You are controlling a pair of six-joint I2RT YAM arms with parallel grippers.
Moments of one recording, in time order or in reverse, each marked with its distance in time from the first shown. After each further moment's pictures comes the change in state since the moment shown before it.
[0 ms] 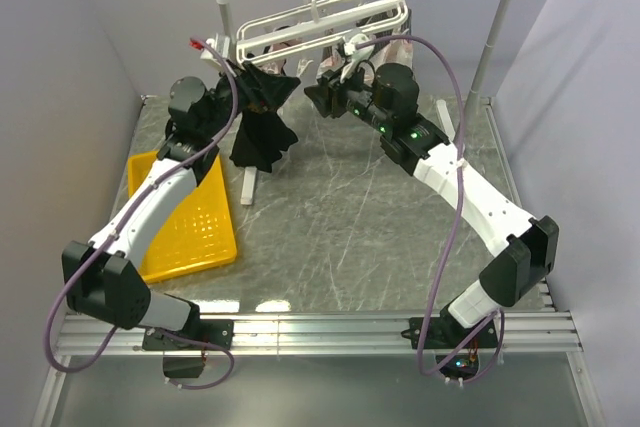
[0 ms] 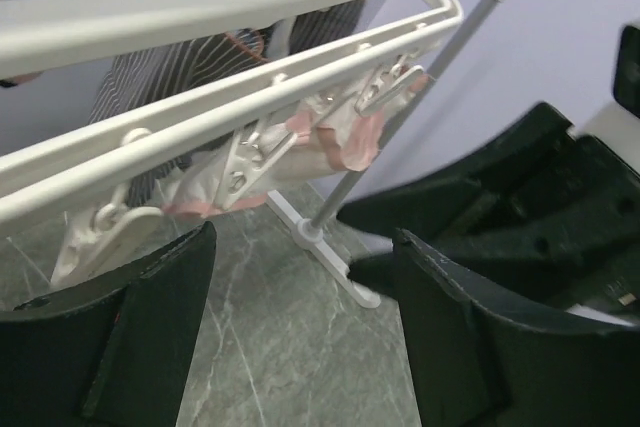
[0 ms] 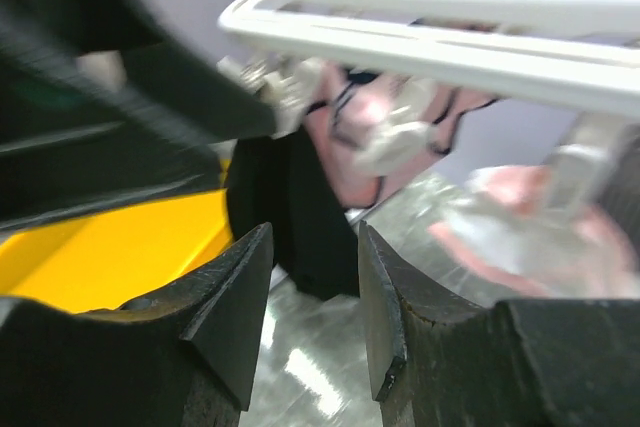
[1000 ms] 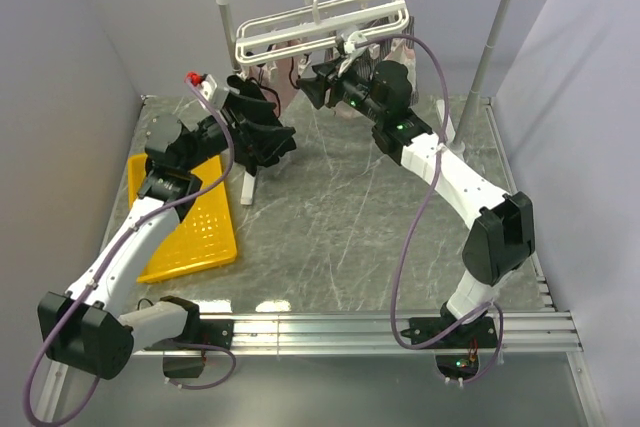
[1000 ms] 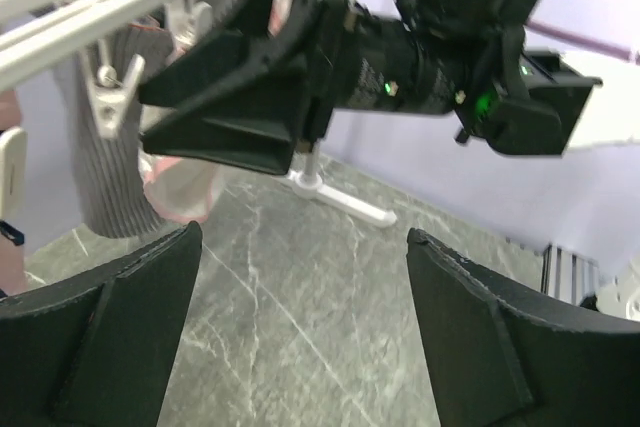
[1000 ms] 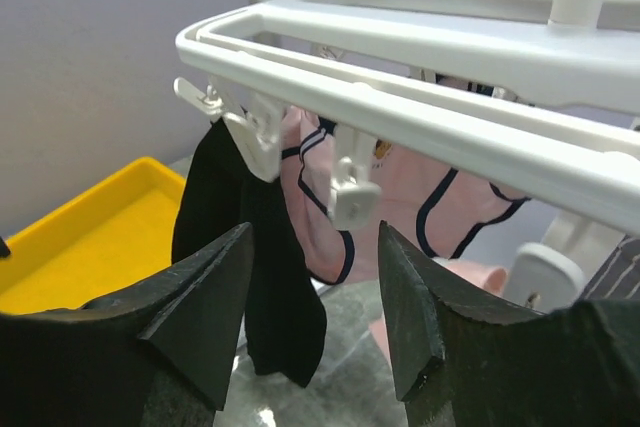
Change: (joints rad) left arm 0.020 -0.278 -0.254 0.066 0.273 0.282; right arm -0.074 0.130 -0.027 0.303 -0.133 0.000
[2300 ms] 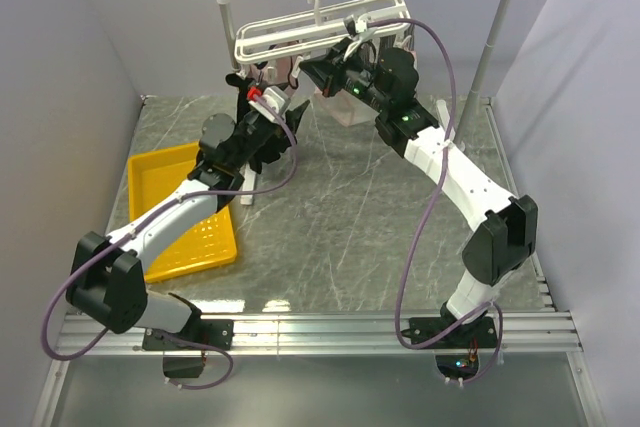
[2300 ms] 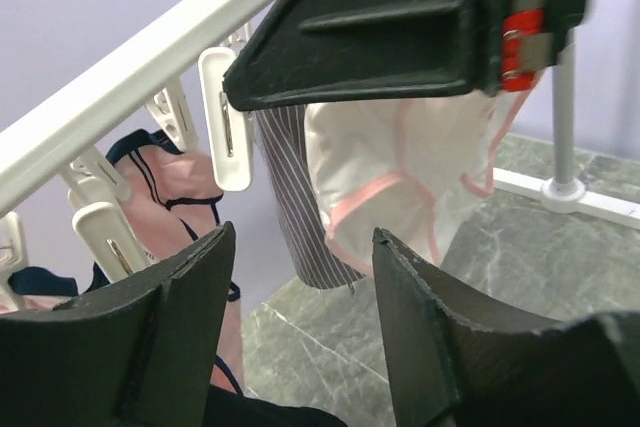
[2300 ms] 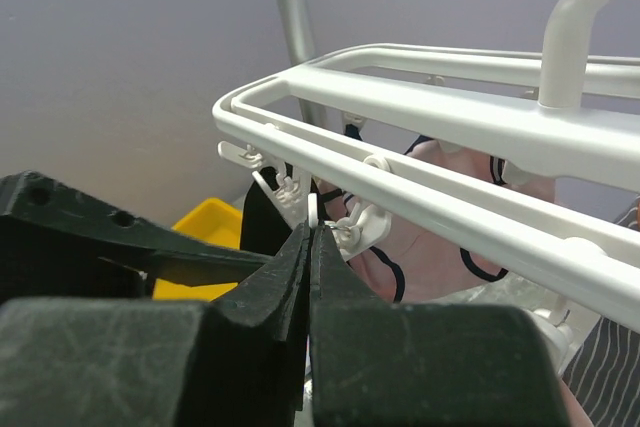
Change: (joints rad) left arm -0.199 0.244 0.002 0.239 -0.473 0.608; right arm 0.000 0.006 0.118 -0.064 -0.019 0.183
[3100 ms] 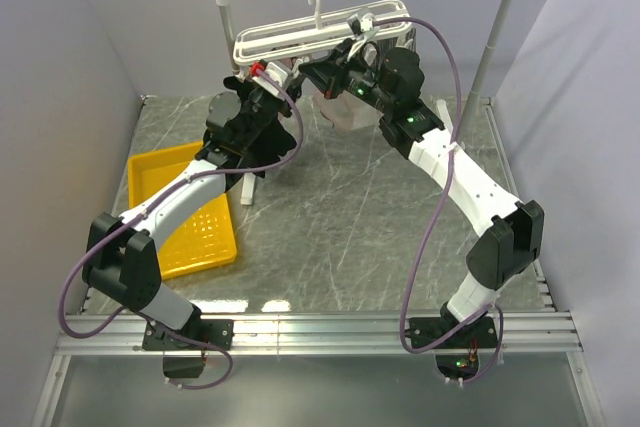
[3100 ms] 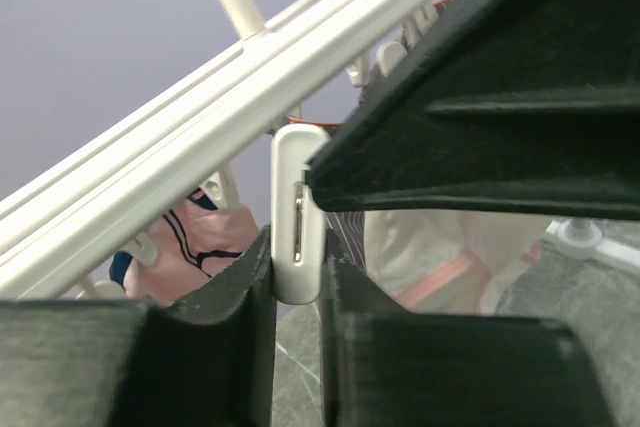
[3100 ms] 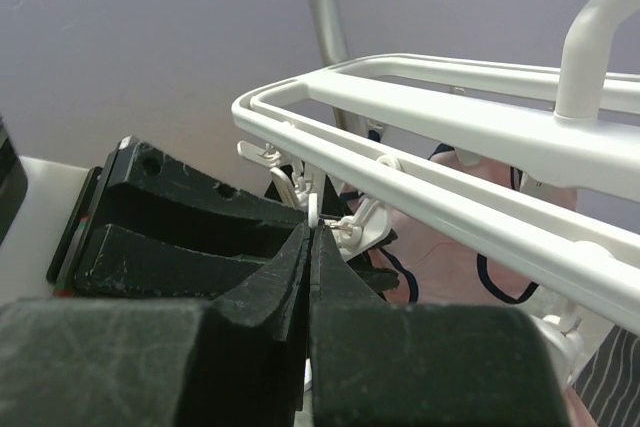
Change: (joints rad) left arm 0.018 0.137 0.186 -0.019 -0.023 -0.057; right arm 0.000 -0.037 -0.011 -0.023 -0.051 0.059
